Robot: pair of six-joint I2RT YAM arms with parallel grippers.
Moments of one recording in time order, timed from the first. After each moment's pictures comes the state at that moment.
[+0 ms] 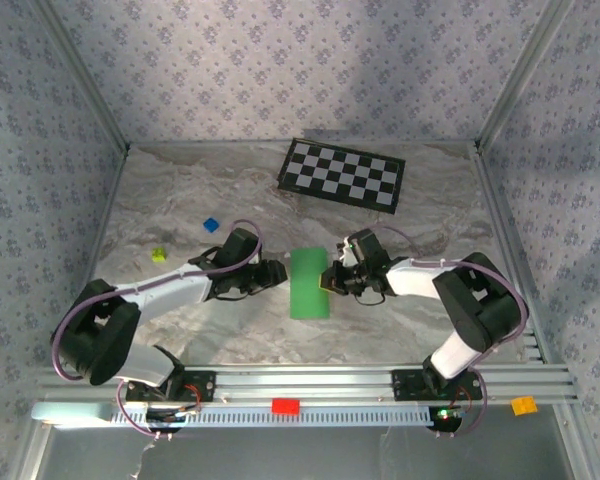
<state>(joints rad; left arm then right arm) -0.66 1.41 0.68 -0.18 0.27 -0.92 0.56 1.61 0.63 0.07 -0.53 0.79</state>
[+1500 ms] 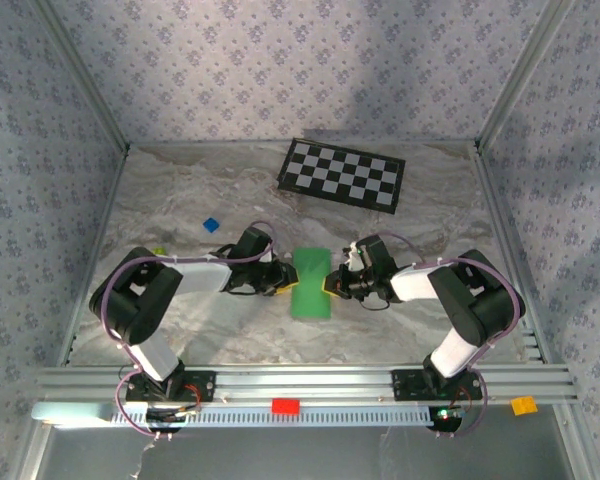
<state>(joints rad) -0.65 1.68 0.73 0.02 0.47 -1.00 0.51 1.64 0.53 0.25 -0.60 0.84</state>
